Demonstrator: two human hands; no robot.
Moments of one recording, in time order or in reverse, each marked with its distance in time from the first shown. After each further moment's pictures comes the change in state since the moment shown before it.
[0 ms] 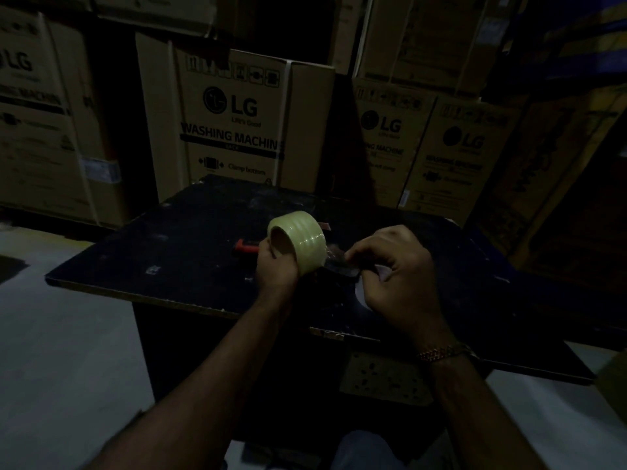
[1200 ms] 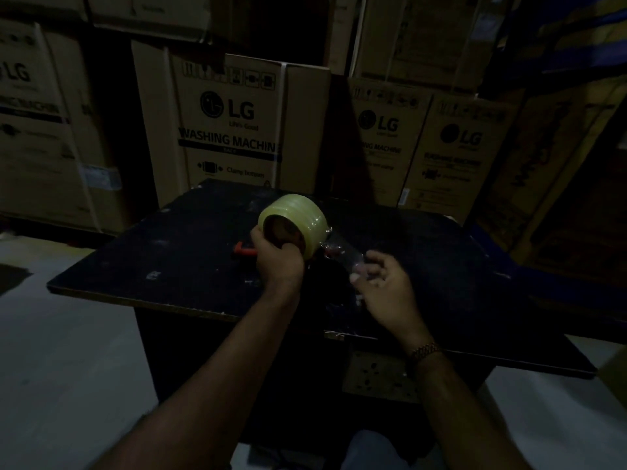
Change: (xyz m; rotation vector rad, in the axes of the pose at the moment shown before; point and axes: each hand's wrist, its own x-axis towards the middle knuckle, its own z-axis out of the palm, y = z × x) left_hand -0.019 0.027 0.016 0.096 0.135 0.114; right_hand -0.024 0.038 0.047 0.538 -0.034 0.841
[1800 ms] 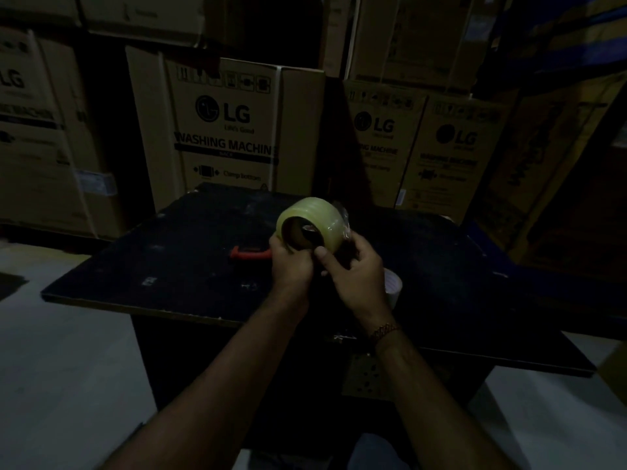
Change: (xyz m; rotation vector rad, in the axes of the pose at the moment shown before) left_hand -0.013 0.000 0.010 -0.173 -0.246 -0.163; right_hand 0.010 -0.019 0.041 0.148 -0.008 -0.176
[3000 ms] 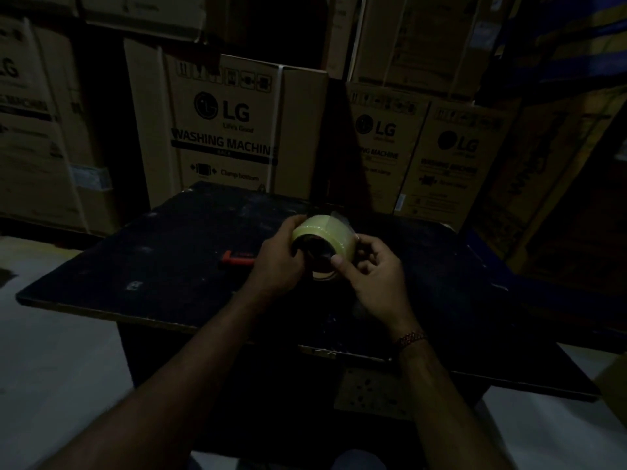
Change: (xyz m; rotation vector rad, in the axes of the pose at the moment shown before) left_hand 0.052 0.011 -0.030 0.732 -0.306 0.489; right_hand 0.027 0.007 -0.037 -0.081 -0.038 0.006
